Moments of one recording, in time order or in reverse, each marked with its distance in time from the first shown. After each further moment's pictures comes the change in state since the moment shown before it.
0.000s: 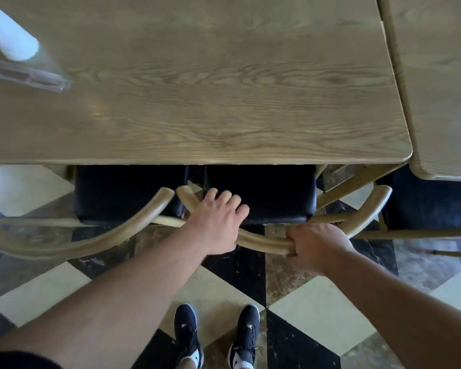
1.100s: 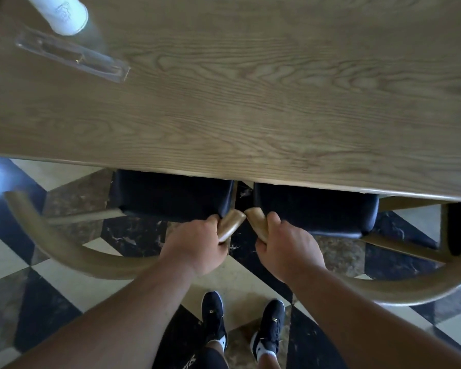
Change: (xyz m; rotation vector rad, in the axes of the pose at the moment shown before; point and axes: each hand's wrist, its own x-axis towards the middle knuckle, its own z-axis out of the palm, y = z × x) left_hand -0.089 -0.140 0.051 -0.649 -0.104 -0.574; right_hand 0.110 -0.186 -0.051 0.333 0.110 0.043
